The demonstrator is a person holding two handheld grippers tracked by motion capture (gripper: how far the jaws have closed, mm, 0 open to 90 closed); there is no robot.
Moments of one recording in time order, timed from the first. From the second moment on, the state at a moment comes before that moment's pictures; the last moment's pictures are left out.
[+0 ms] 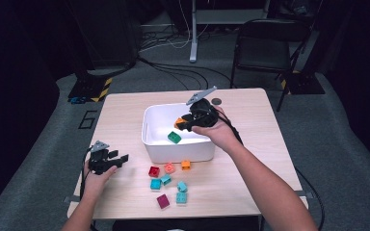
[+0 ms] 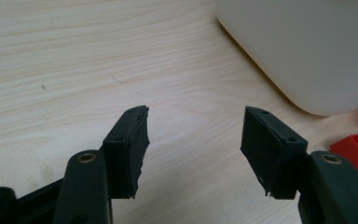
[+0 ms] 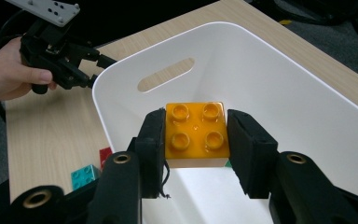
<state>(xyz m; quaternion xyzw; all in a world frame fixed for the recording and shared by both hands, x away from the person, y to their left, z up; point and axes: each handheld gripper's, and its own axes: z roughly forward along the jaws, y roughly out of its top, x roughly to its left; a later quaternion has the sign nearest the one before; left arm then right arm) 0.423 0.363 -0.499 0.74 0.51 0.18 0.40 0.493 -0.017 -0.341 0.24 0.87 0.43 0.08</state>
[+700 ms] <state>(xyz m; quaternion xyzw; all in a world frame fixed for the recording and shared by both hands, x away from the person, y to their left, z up) 0.425 0.364 -0.500 0.74 0.51 0.17 0.40 0.532 0.022 -0.364 0.25 0.87 0.42 0.09</state>
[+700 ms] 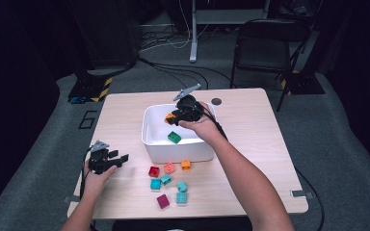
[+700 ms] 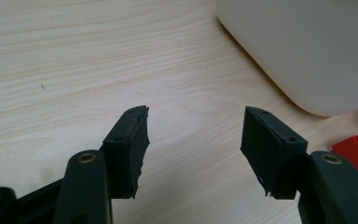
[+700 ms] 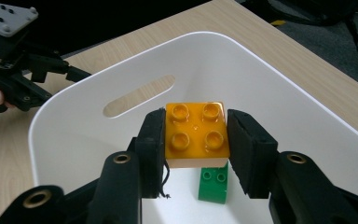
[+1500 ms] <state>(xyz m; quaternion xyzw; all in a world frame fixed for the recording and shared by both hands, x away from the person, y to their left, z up) 0.427 0.366 -0.502 0.74 0.52 0.18 0.39 0.555 0.047 -0.390 0.26 0.88 0.39 0.09</state>
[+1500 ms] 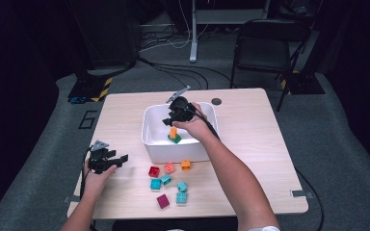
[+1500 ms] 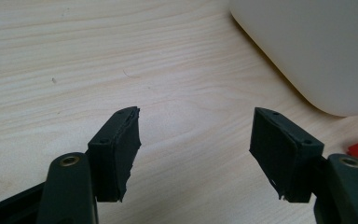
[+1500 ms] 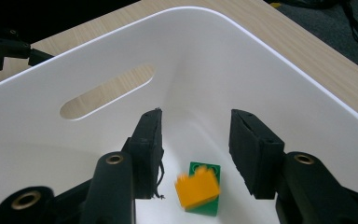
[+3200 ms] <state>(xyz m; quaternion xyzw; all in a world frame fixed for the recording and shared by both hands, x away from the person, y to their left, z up) 0.426 0.366 -0.502 0.74 0.53 0.19 0.38 0.442 0.000 -0.339 0.18 0.86 0.46 0.09</state>
